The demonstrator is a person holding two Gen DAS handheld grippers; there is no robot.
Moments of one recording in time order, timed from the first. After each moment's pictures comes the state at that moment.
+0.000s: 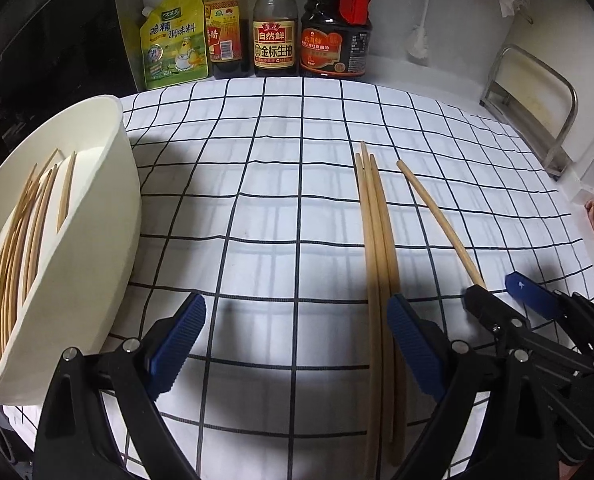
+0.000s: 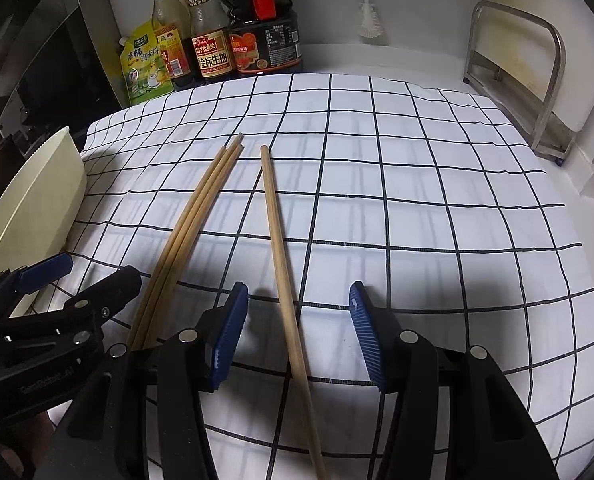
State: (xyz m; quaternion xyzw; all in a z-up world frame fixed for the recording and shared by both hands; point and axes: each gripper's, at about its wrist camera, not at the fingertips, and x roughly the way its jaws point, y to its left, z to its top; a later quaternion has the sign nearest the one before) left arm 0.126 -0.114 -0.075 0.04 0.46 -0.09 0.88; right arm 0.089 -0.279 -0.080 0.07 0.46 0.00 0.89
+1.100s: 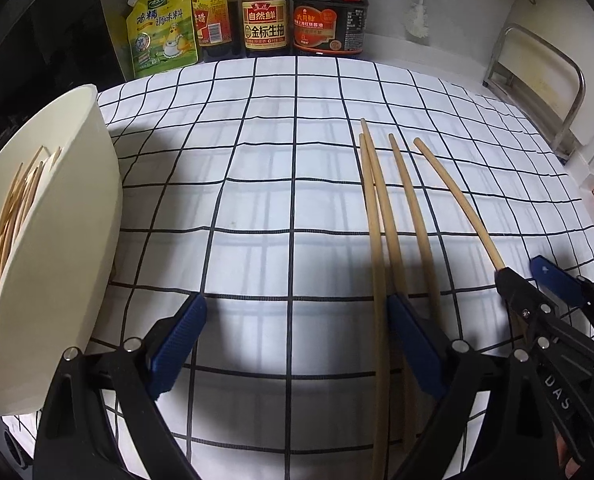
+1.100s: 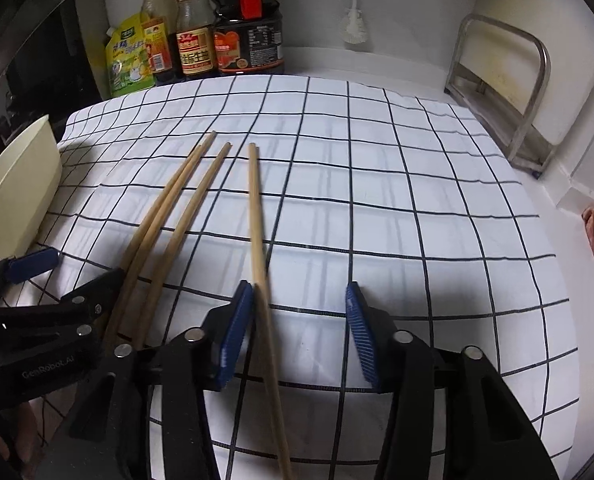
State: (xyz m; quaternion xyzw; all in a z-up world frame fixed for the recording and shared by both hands) left arm 0.135 -0.121 -0.090 0.06 0.48 -0.09 0.87; right arm 0.086 -0.279 -0.081 0.02 0.45 -0.03 0.89
